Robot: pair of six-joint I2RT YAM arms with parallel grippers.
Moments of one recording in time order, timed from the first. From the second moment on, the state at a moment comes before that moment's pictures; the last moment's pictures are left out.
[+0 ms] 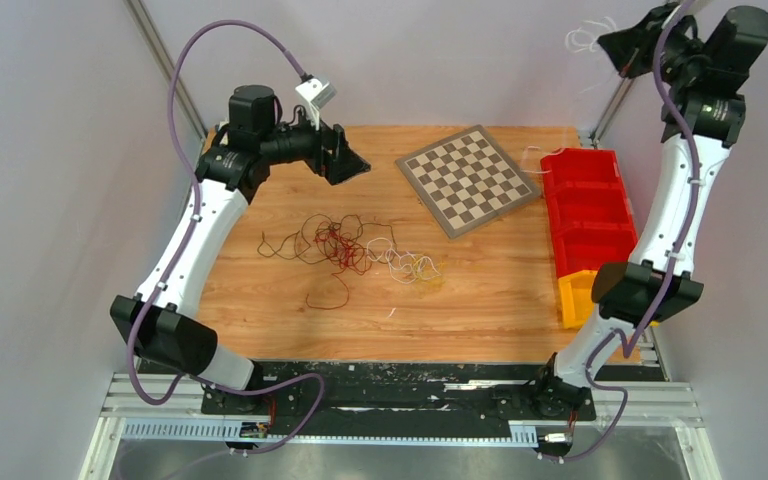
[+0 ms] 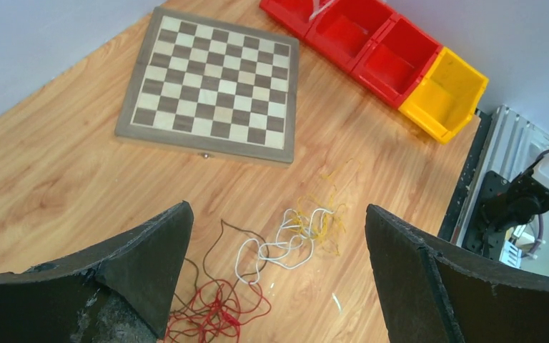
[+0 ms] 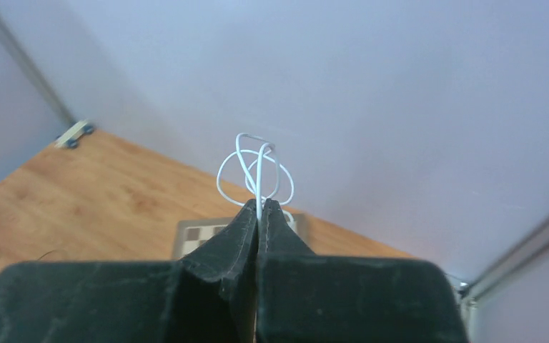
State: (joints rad) left arm -0.30 1.48 1.65 -0.52 0.76 0.03; right arm -0.31 1.77 2.28 -0.50 -0.83 0.06
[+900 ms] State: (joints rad) left arm -0.28 1.56 1.61 -0.54 0.72 0.02; right arm -0.49 2.09 2.31 -0.24 -0.70 -0.05
